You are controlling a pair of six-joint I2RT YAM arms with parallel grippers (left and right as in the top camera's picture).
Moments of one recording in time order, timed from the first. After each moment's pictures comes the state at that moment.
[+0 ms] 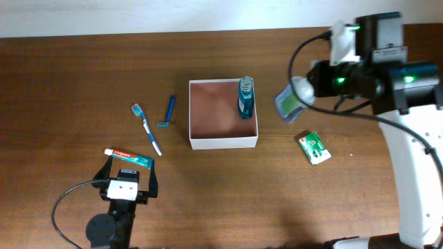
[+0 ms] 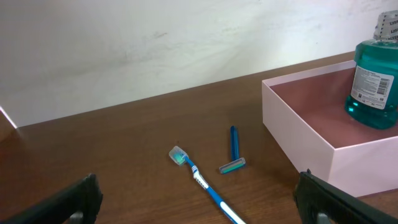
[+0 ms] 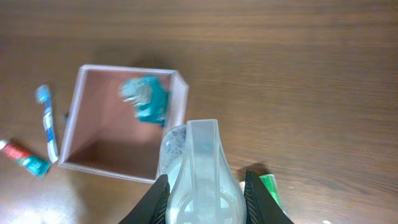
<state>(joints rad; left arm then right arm) 0.09 0.01 0.03 -0.11 0.17 0.20 0.11 1.55 1.86 -1.24 -0.18 0.07</state>
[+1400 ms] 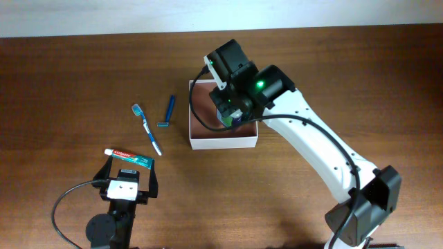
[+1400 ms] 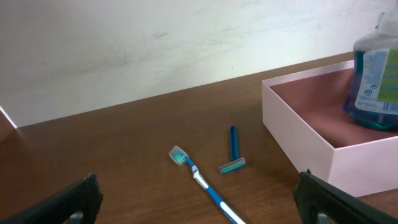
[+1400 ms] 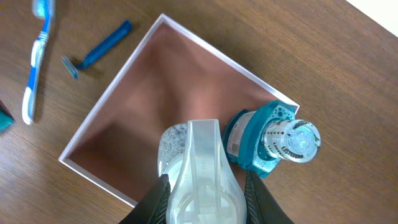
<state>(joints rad) 0.09 0.01 0.03 -0.11 0.17 0.20 0.62 1.87 1.86 -1.02 0.14 -0.02</state>
